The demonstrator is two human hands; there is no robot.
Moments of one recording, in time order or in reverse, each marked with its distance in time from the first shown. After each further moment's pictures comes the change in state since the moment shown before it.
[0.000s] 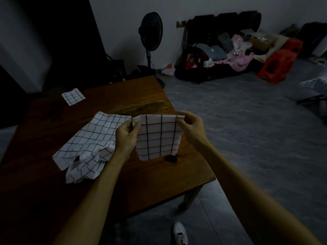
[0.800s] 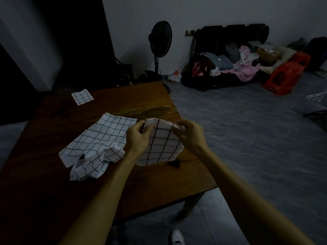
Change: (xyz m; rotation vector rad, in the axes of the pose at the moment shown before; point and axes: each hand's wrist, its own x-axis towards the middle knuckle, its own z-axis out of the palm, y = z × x) left_hand -0.007 0.014 0.011 0.221 0.042 0.128; right_hand -0.001 0.001 0.013 -0.559 -0.027 -0.327
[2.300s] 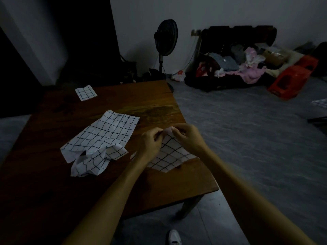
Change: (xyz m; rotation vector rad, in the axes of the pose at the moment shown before) left_hand -0.009 -0.010 0.021 0.285 -0.120 0.116; right_hand 0.006 -0.004 0.005 0.103 -0.270 -0.019
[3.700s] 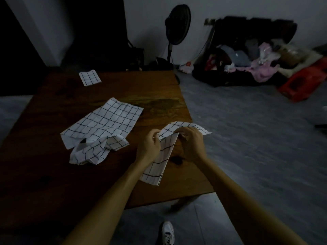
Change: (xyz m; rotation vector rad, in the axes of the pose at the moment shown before) left_hand -0.013 -0.038 0.023 -0.084 -0.034 -0.301; right_hand 0.001 0.050 0.040 -0.251 0.175 0.025
